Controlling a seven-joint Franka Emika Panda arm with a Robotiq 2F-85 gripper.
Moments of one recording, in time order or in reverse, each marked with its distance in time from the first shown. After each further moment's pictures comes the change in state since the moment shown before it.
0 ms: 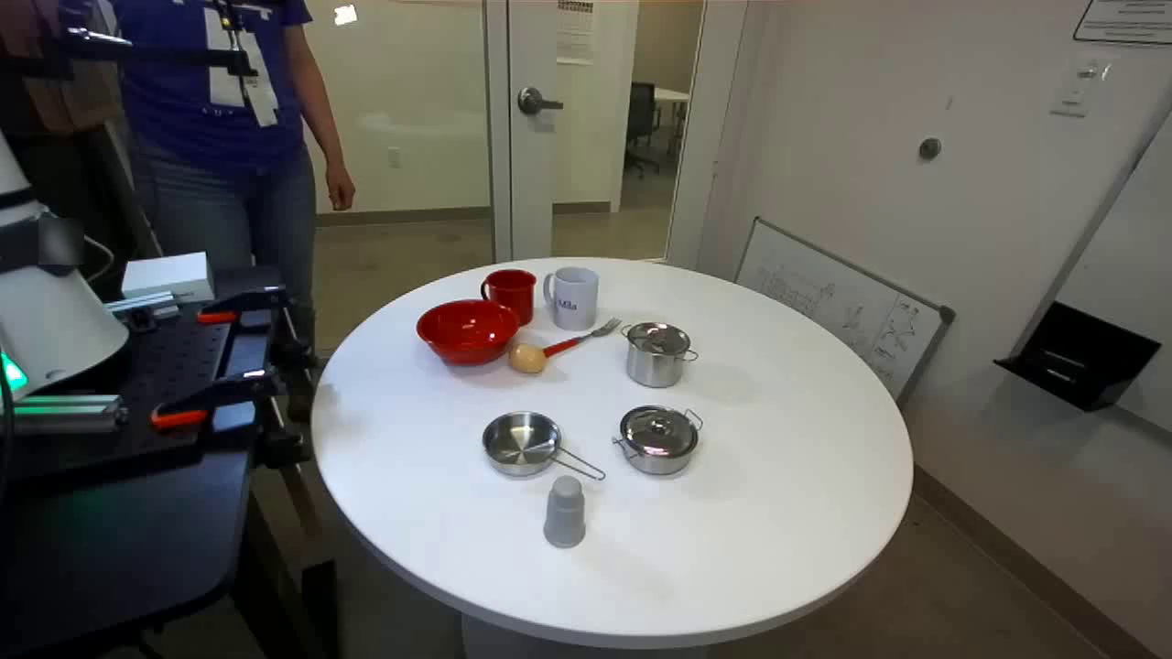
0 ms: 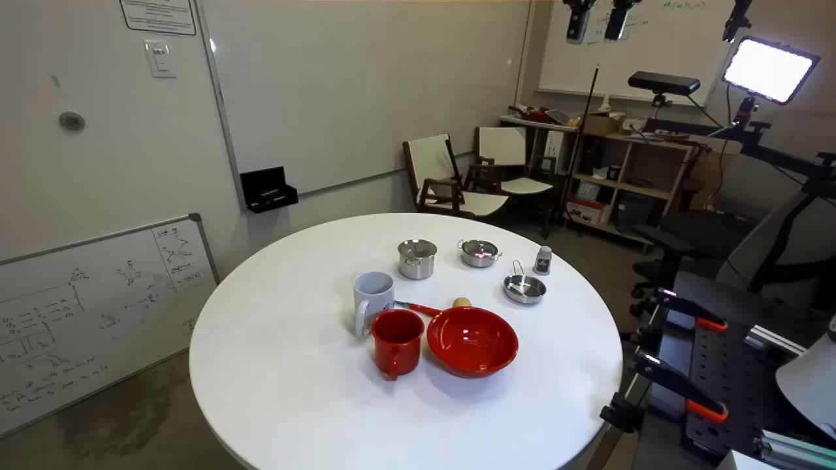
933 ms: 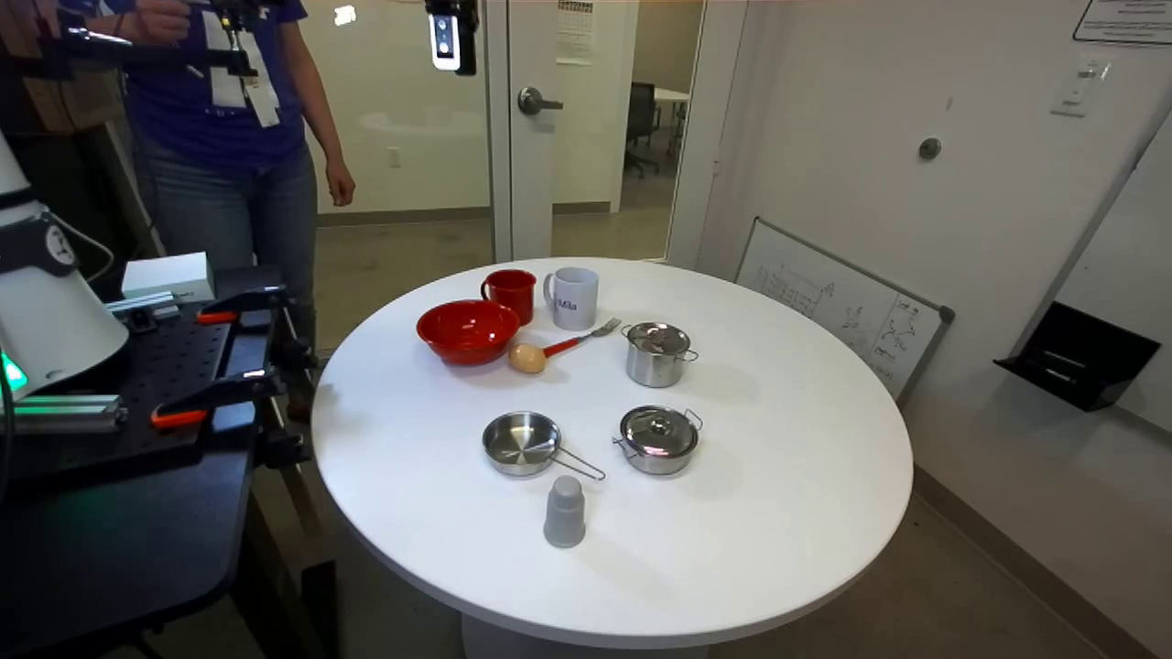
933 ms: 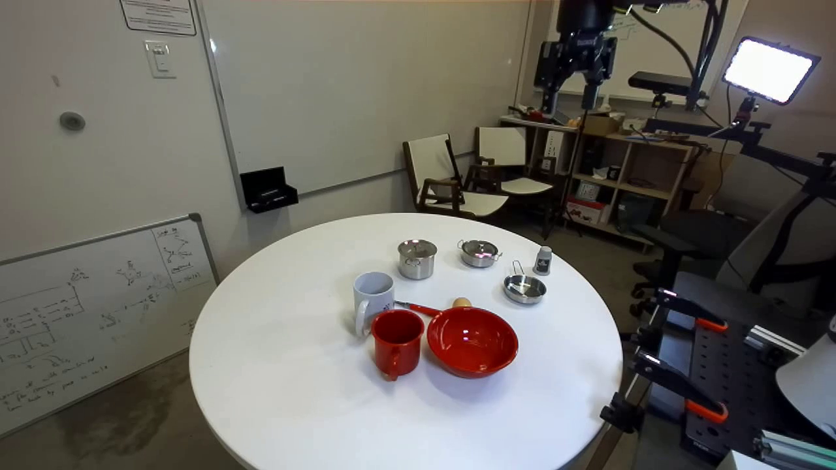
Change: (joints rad) arm -0.002 0.217 -0.053 -0.048 0.004 0.148 0.066
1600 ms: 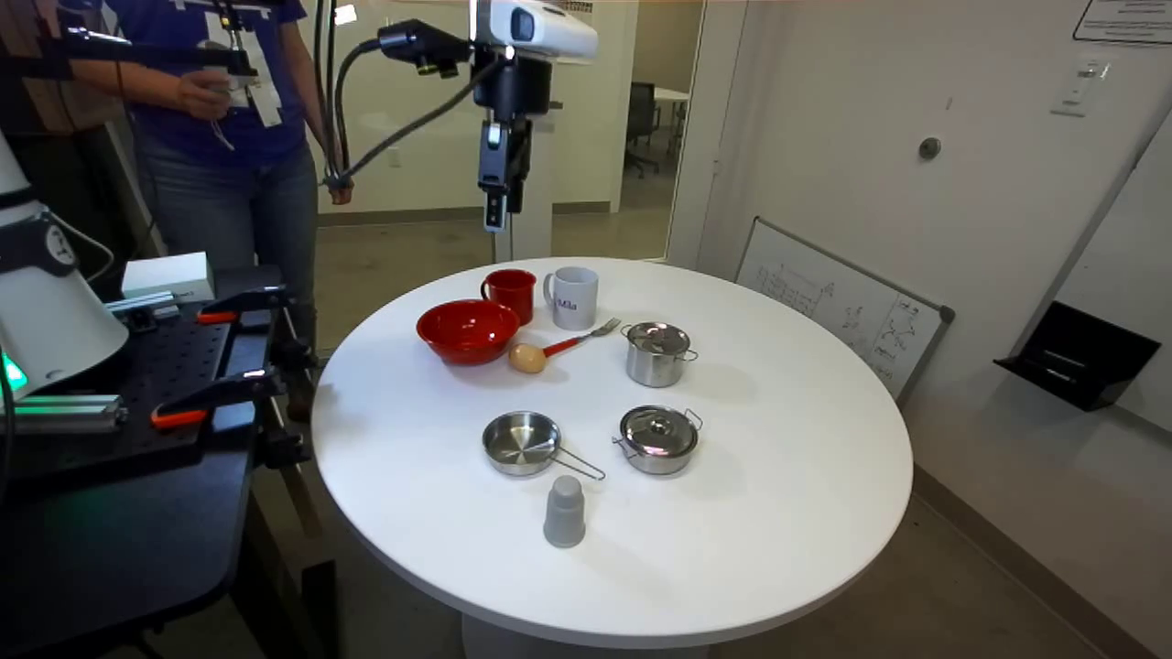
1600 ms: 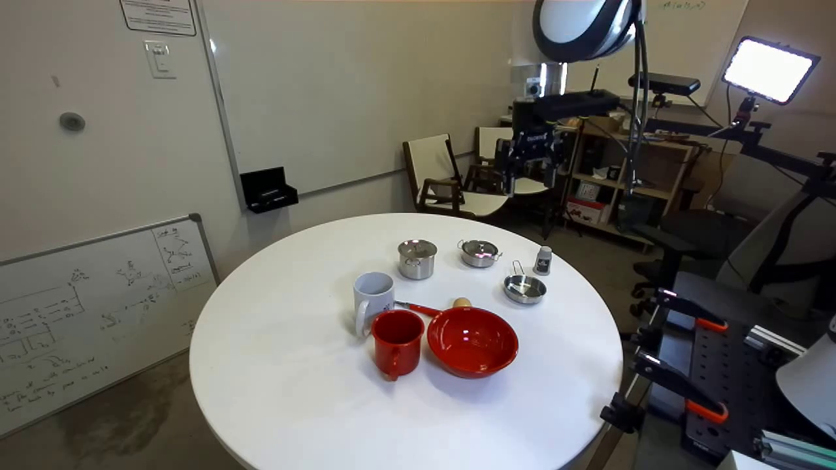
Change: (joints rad) arm 0.006 0.404 -0.035 0.049 0.041 0.262 0.098
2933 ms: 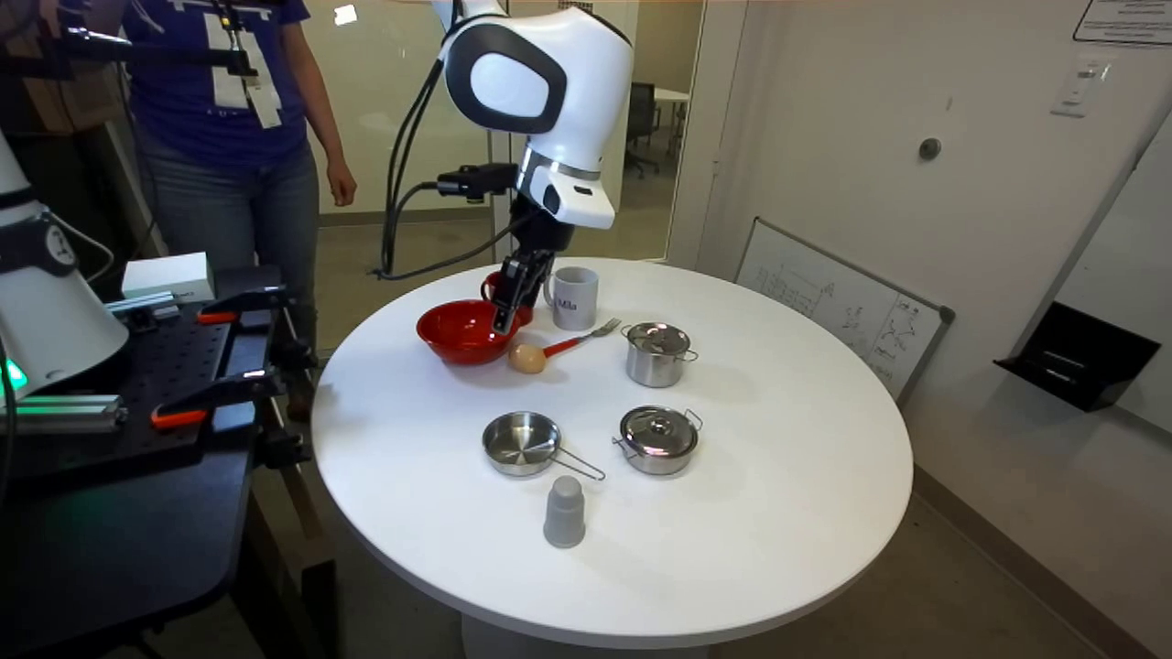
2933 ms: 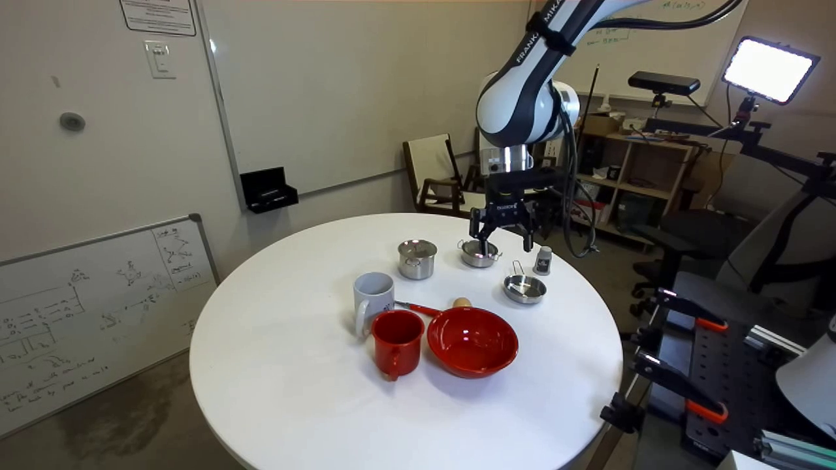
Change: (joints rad) arm 0.058 0.412 -0.061 0.200 0.226 0.043 0.023
